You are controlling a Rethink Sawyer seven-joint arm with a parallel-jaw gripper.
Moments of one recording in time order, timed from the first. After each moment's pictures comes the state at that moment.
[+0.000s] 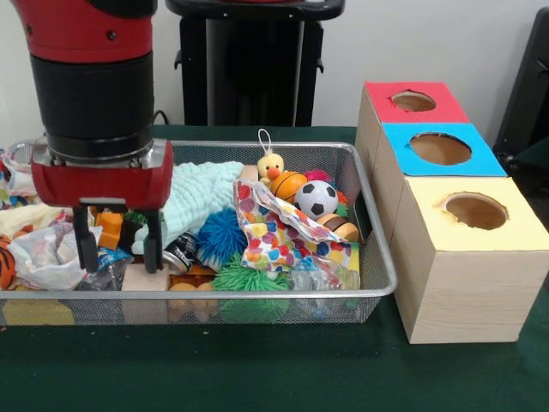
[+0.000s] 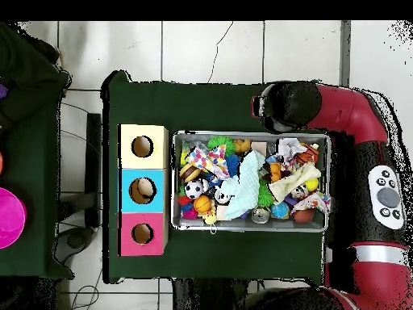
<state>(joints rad) -0.59 -0.45 0.43 1.03 -0.44 0.95 1.56</state>
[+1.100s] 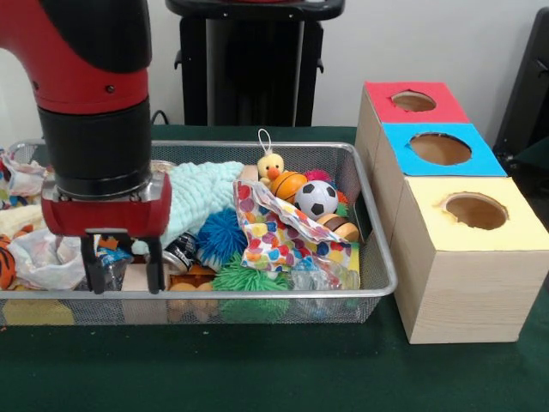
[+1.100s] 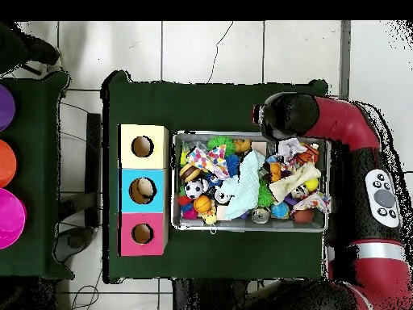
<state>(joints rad) -0.63 -0.41 0.44 1.07 -0.45 0.88 1.56</state>
